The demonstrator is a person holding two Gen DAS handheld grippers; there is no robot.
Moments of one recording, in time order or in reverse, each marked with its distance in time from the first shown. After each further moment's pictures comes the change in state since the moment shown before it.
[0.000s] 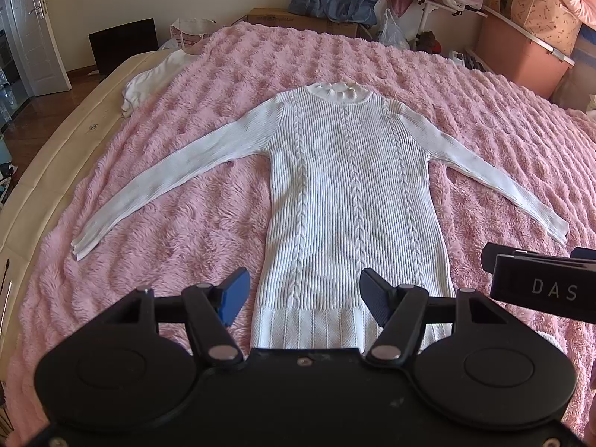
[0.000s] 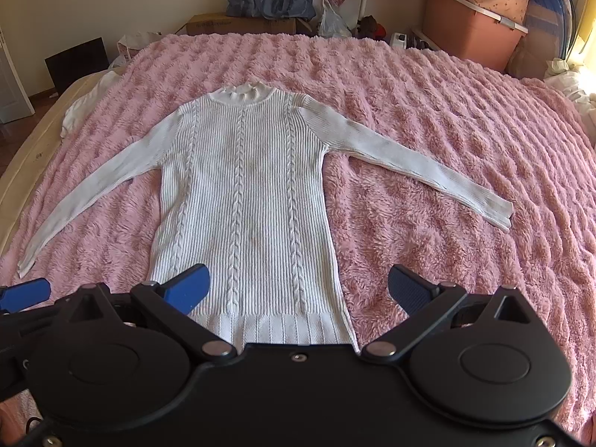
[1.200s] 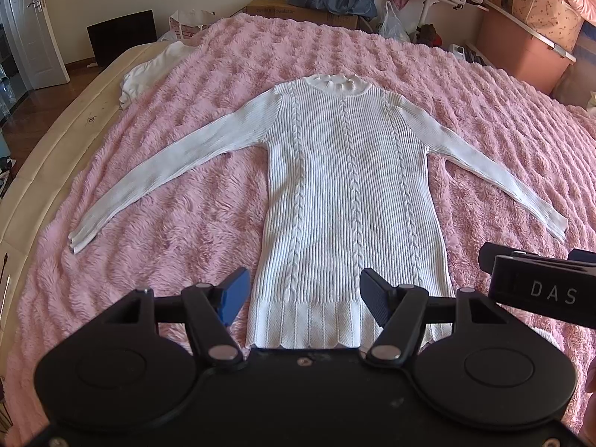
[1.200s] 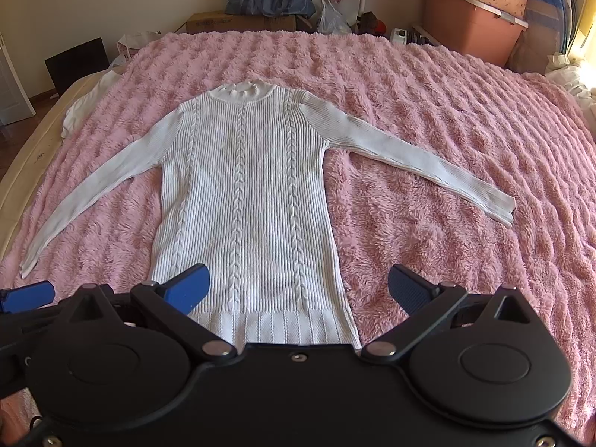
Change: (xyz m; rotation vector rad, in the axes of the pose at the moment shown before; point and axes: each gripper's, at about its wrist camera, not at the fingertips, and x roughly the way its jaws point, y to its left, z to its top) left arm 0.002 -0.001 0.001 -0.002 0.030 -0.006; right arm 0.001 -0.001 0.000 0.006 0.007 0.004
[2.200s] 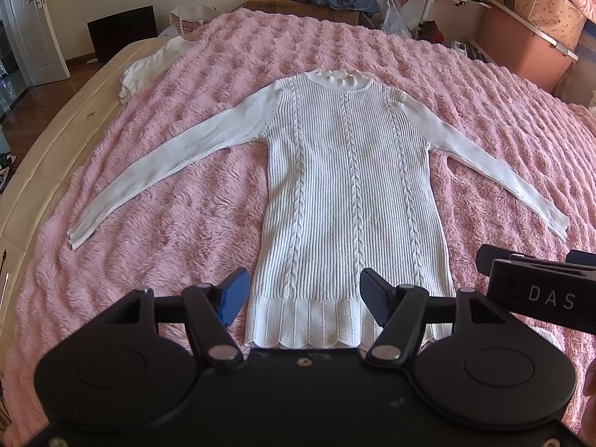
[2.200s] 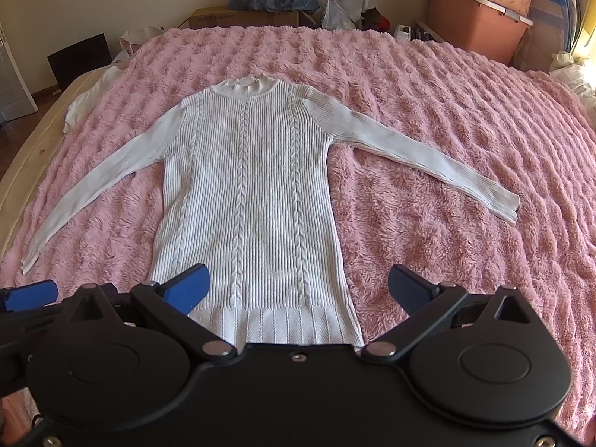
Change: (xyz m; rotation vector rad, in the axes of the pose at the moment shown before) left arm 0.006 0.001 0.002 -0.004 0.013 0.000; right arm 0.008 0.002 -0.003 -0.007 0.011 0.011
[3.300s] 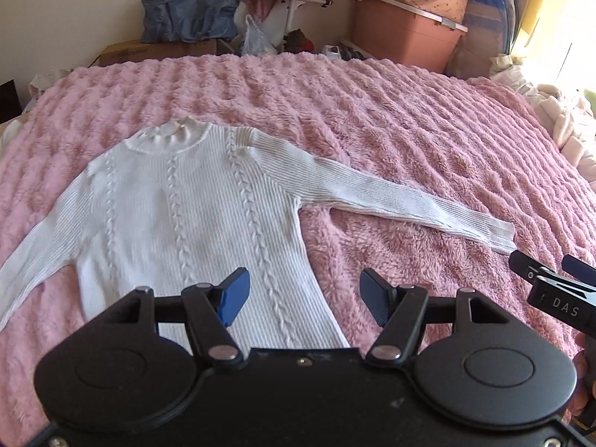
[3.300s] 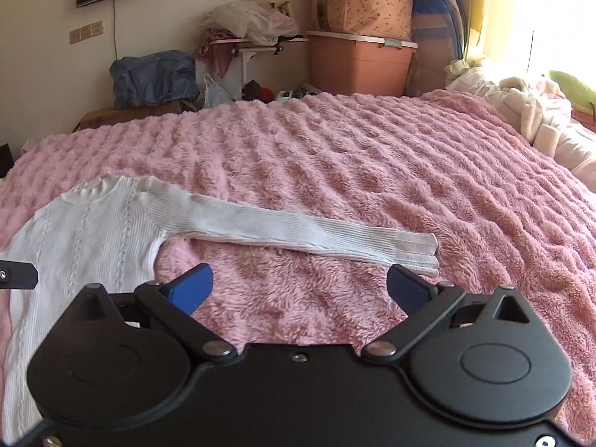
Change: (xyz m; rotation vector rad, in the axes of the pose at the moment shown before) left arm 0.172 -0.154 0.111 0.290 -0.108 -0.315; right arm 0.109 -0.182 0.001 0.260 -0.340 -0.245
